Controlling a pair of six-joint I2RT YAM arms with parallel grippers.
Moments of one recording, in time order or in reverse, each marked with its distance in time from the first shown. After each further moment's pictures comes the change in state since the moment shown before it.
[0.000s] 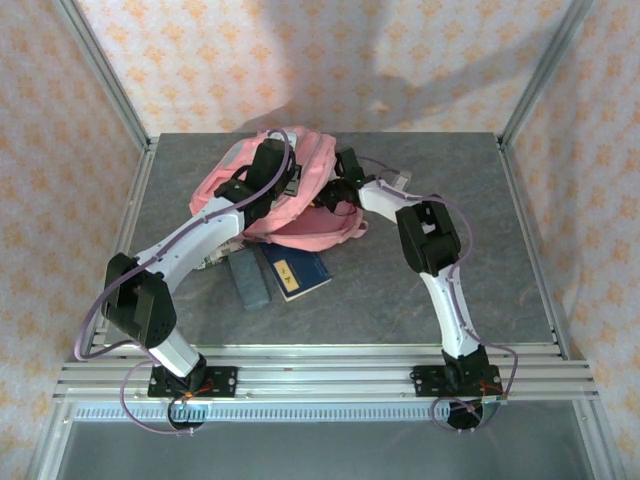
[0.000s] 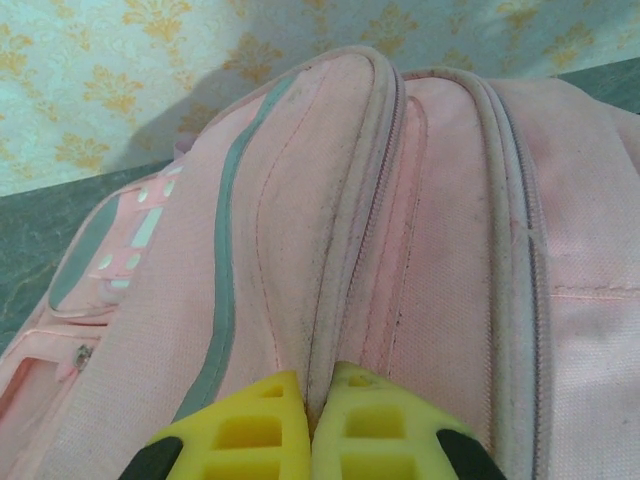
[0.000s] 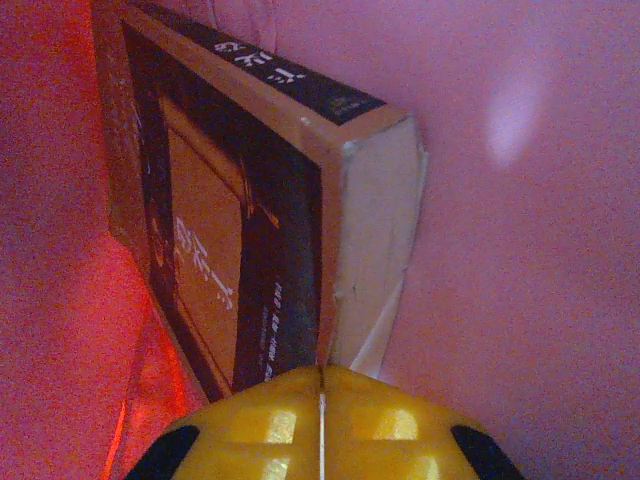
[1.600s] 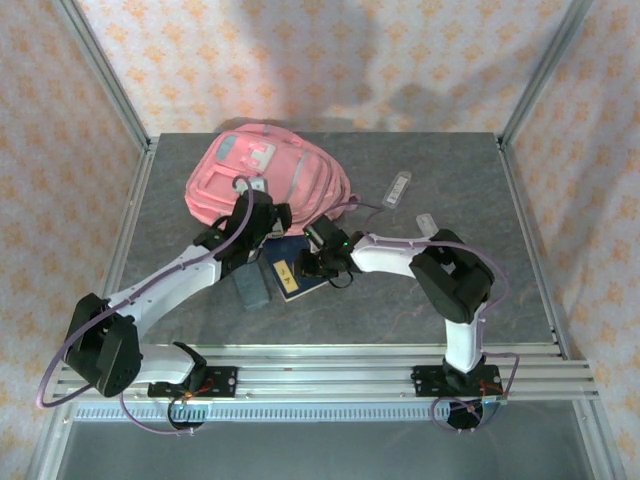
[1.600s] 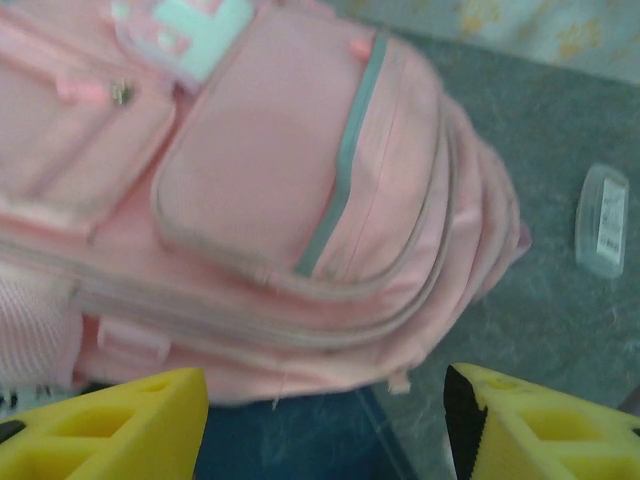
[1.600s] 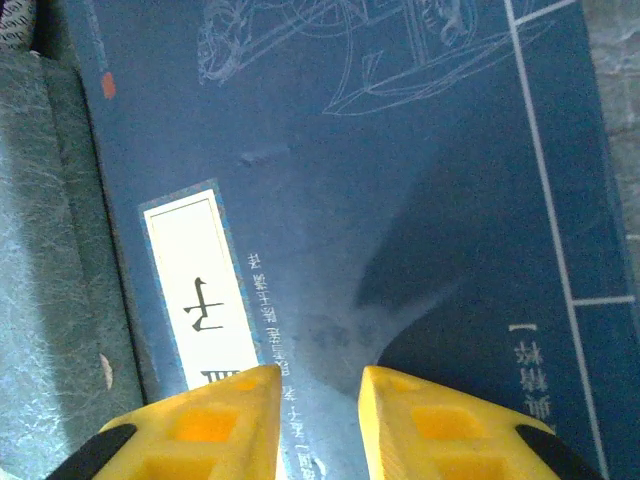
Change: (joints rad) left arm -0.026 -0.313 -0.520 0.141 0.064 -0.434; right arm 0.344 -0.500 -0.703 -0.071 0.368 -0.316
